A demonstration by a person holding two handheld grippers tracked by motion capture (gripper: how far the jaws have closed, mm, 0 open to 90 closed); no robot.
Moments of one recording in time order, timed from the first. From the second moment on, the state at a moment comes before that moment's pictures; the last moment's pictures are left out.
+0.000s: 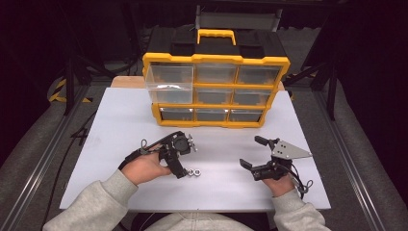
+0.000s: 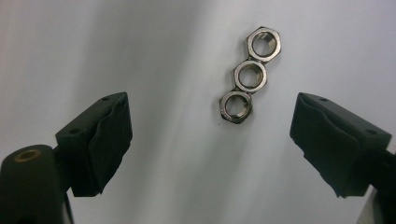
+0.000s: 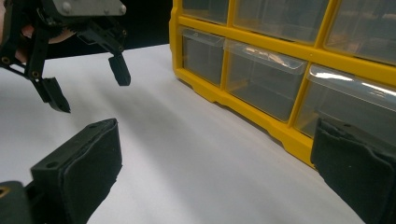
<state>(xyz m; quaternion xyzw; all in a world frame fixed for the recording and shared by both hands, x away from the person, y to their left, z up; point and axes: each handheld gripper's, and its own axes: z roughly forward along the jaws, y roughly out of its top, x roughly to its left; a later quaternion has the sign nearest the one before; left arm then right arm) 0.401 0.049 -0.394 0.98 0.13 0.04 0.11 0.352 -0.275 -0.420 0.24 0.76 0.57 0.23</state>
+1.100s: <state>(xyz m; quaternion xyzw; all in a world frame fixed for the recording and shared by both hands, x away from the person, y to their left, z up) 0.396 0.044 -0.422 0.99 0.11 0.00 0.10 0.352 -0.274 -0.420 0.24 0.76 0.57 0.22</state>
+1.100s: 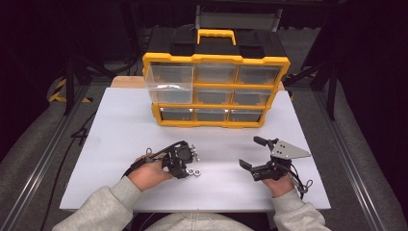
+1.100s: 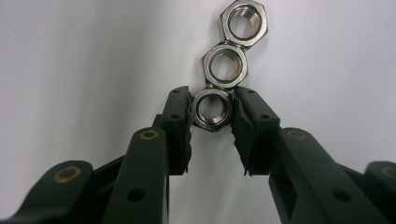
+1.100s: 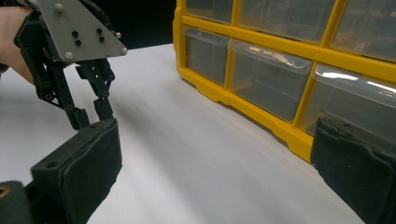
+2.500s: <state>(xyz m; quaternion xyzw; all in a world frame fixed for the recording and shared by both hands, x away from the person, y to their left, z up) 0.394 0.068 -0.249 0.98 0.10 0.05 0.13 0.353 -0.272 -0.422 0.24 0.76 0.56 0.21</state>
